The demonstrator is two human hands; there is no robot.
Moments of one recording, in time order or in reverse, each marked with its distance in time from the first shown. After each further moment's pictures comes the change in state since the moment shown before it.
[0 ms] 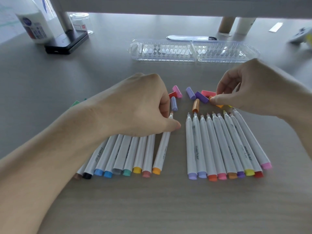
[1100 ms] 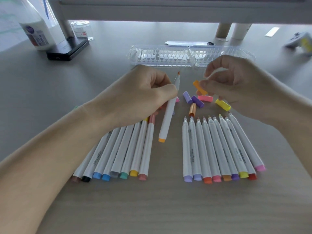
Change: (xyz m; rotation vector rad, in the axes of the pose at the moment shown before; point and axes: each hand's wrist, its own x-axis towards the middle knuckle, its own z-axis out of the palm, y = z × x) left_hand 0.002 0.006 -0.007 -0.654 0.088 -0.078; right_hand 0.000 -0.009 0.009 0.529 -0.029 -0.076
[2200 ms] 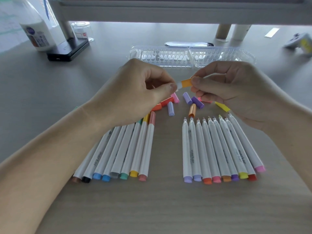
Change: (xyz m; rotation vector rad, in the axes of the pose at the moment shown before) left_hand 0.008 -0.017 -0.004 0.154 0.144 0.228; right_hand -0.006 -0.015 0.015 0.380 0.039 0.076
